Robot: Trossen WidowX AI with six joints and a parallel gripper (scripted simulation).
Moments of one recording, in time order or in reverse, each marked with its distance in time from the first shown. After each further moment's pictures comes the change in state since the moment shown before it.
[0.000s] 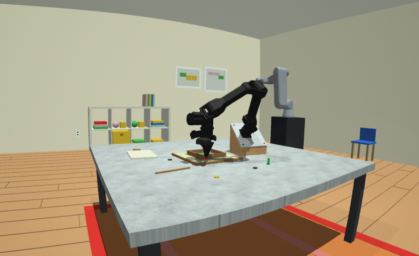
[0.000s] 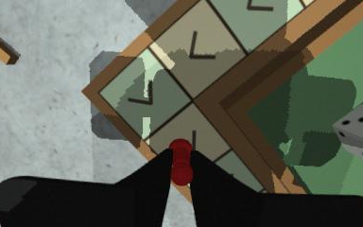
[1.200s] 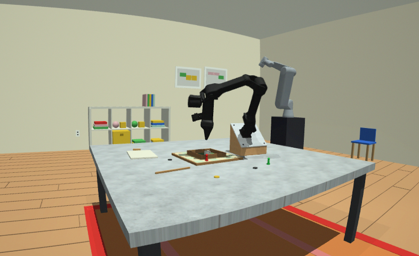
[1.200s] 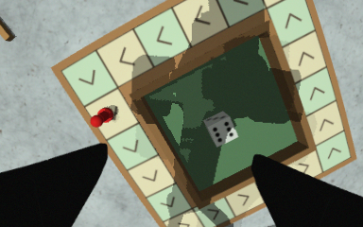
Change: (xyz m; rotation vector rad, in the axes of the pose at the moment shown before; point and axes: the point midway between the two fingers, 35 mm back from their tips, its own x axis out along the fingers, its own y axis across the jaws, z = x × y) arm -0.082 -0.073 0.019 -0.216 -0.033 -0.052
